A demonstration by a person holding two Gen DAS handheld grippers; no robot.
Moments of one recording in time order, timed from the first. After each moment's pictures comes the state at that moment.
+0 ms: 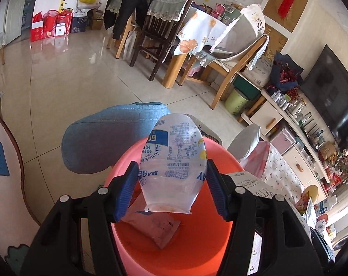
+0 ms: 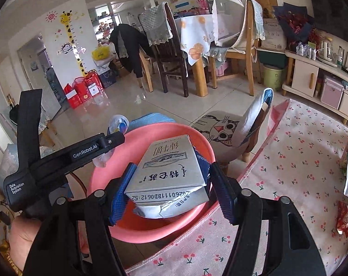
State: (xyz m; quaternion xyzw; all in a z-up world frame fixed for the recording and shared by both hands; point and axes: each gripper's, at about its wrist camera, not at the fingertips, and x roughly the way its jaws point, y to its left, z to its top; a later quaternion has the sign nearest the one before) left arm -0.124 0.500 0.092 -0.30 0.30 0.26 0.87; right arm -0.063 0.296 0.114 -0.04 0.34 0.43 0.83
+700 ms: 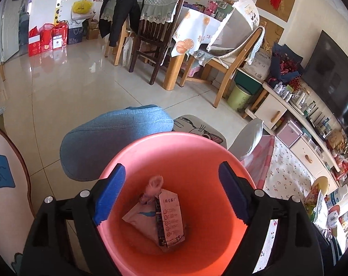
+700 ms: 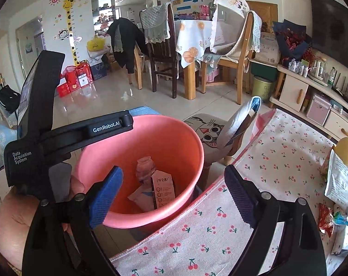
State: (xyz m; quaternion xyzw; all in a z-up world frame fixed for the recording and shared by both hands) left arm -0.109 0.483 0.097 -0.25 0.31 0.27 0.88; right arm -0.084 0.282 0.110 -0.10 0.31 0.39 0.86
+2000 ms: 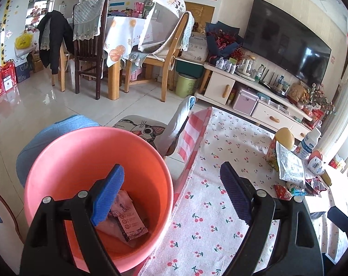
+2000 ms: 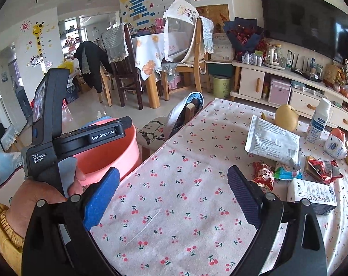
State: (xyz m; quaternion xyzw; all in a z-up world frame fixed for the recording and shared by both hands) left arm -0.085 0.361 0.108 -0.14 0.31 0.12 0.93; right arm -0.116 0.127 0.131 -0.04 0.30 0.30 0.90
